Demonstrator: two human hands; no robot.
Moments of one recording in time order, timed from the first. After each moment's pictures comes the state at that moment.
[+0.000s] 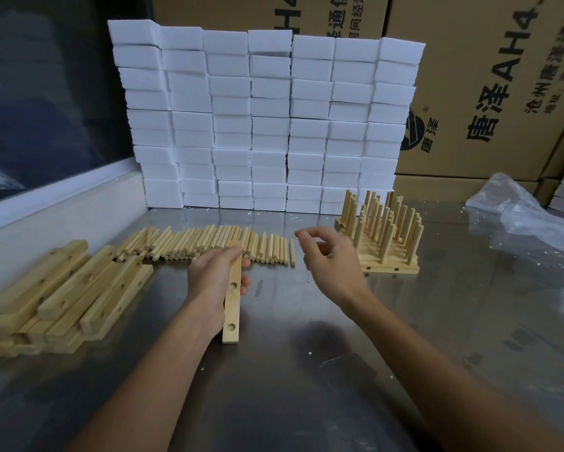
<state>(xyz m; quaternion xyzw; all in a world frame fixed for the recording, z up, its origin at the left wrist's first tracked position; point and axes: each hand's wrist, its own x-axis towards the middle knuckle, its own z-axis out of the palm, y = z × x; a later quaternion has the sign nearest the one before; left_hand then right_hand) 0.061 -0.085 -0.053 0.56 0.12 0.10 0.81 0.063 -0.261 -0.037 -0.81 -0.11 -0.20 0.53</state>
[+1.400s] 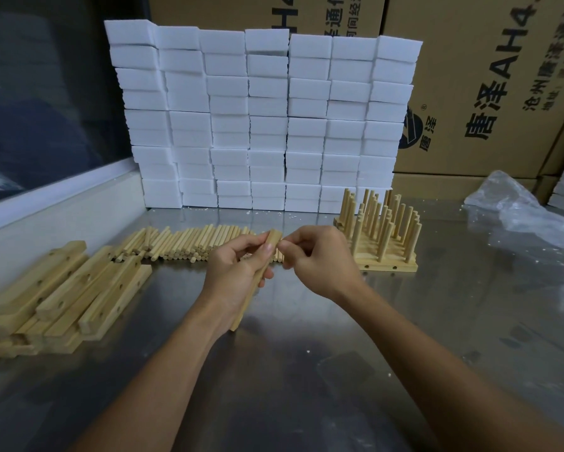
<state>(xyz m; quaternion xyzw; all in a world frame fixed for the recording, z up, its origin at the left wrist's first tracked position) 0.048 -0.105 -0.046 0.62 -0.06 0.11 0.77 0.053 -0.251 -0.018 -0.86 -0.16 -0.21 0.43</state>
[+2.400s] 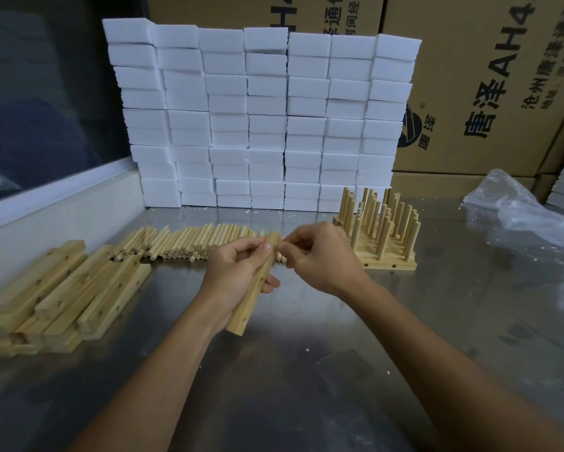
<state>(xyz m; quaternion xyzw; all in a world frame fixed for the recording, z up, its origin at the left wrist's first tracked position) 0.052 -0.100 -0.048 0.66 -0.04 0.09 0.75 0.055 -0.255 -0.013 -0.89 -0.17 -0.19 0.38</state>
